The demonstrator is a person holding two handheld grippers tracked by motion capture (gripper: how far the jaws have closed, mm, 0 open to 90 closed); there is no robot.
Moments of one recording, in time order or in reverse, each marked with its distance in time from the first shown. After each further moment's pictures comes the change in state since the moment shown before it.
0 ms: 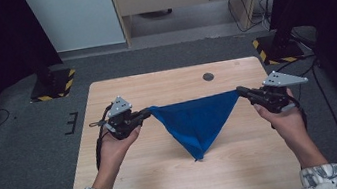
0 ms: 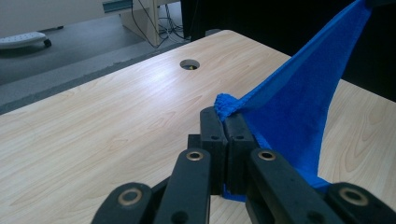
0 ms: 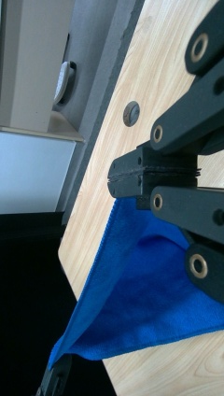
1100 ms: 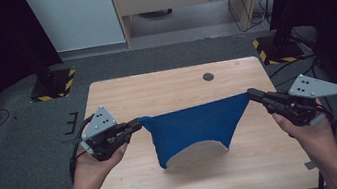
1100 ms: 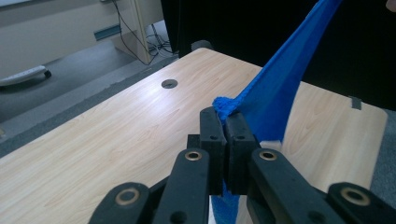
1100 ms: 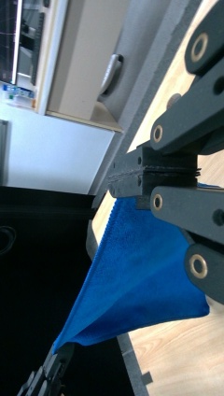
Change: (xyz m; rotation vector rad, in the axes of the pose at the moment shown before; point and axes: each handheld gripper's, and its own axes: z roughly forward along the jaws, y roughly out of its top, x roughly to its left) left arm -0.055 0.034 -0.095 -0.028 -0.030 0.125; right arm 0.050 0.041 -0.080 -0.134 0.063 -0.115
